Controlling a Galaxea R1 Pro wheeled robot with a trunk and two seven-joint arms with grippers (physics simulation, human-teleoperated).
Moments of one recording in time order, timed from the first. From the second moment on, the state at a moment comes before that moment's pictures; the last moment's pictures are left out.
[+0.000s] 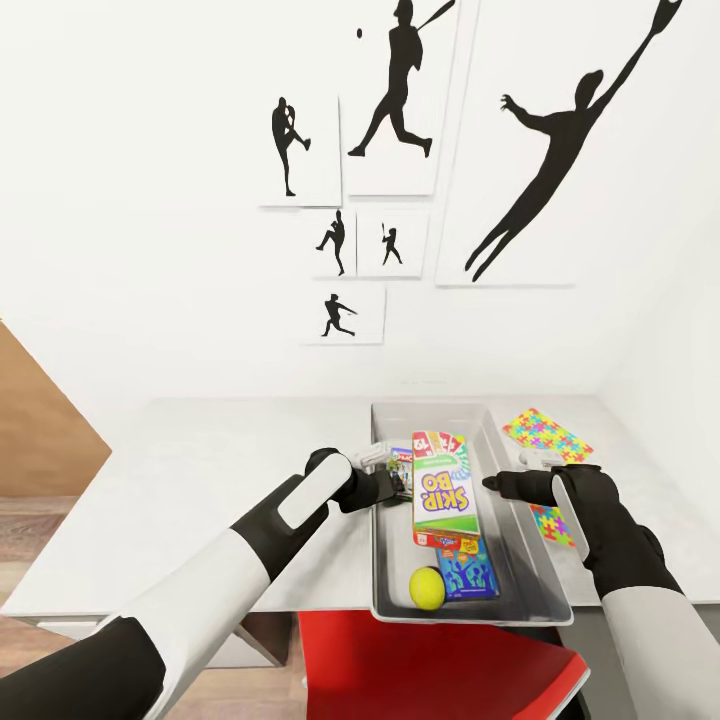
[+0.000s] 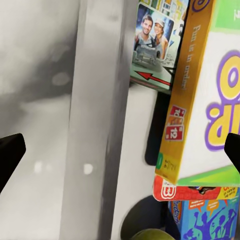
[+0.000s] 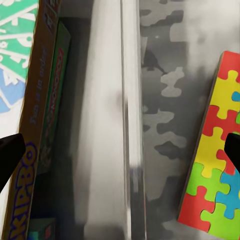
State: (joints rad) left arm -0.92 -0.17 -0.70 -0.85 1.40 0.62 0.72; right arm -0.70 -0.16 -0.11 -1.07 -0.02 0.91 0.24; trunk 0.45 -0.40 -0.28
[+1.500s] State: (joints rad) left arm -0.92 -0.17 -0.70 -0.83 1.40 0.62 0.71; right arm -0.70 -0.17 -0.11 -1.08 -0.02 0.91 0.24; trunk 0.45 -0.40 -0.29
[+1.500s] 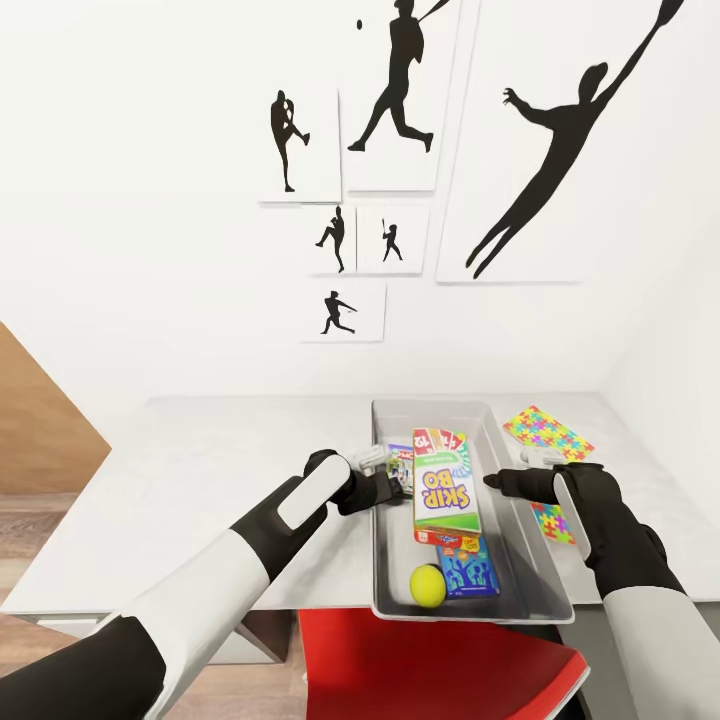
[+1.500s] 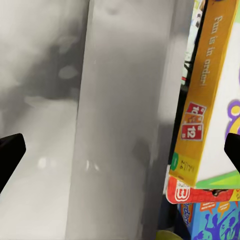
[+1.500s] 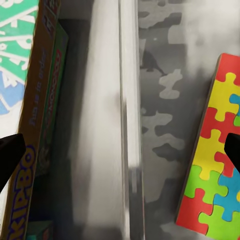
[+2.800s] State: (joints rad) left arm -0.92 -0.17 -0.70 -0.84 1.42 0.60 0.71; right arm -0.70 -0.17 -0.11 -1.08 -0.05 0.92 0.25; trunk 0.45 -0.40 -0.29
